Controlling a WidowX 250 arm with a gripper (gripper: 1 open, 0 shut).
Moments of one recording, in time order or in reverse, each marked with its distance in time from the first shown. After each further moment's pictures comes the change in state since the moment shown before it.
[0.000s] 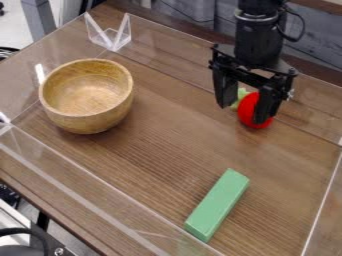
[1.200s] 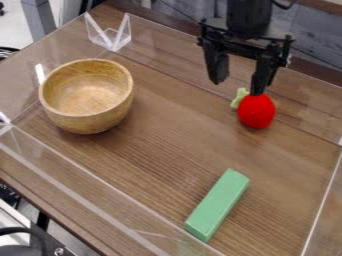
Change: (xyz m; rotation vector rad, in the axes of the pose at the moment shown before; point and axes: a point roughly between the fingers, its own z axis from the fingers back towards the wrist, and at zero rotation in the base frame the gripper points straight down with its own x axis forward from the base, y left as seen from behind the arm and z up) arm 0.006 0.015 0.022 0.000 -0.049 0.198
